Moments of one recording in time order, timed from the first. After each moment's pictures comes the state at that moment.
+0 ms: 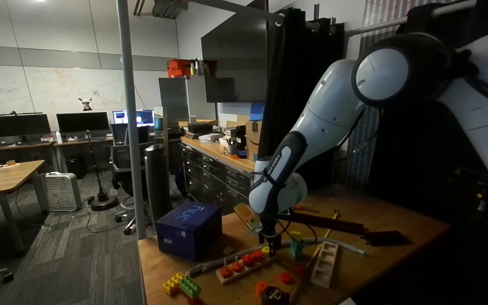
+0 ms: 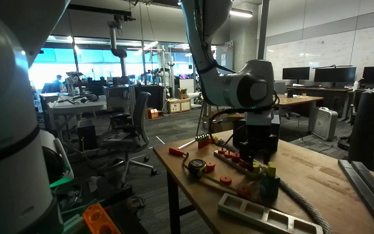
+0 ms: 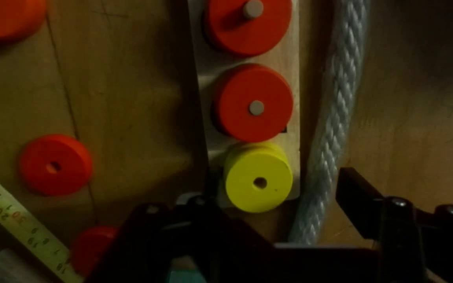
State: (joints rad) arm 0.06 0.54 -0.14 -2.08 0.04 2.69 1.77
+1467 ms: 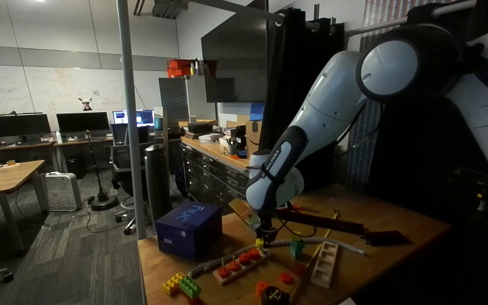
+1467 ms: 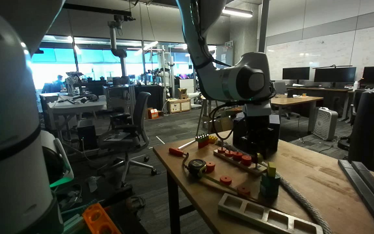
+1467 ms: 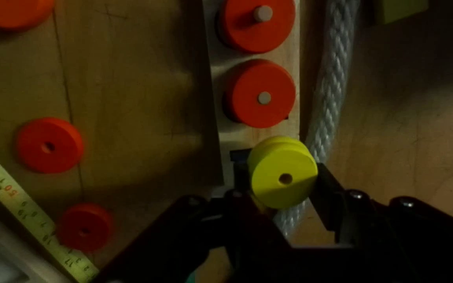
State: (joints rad) arm 0.12 0.51 -0.18 -2.08 -0.01 2.68 1.74
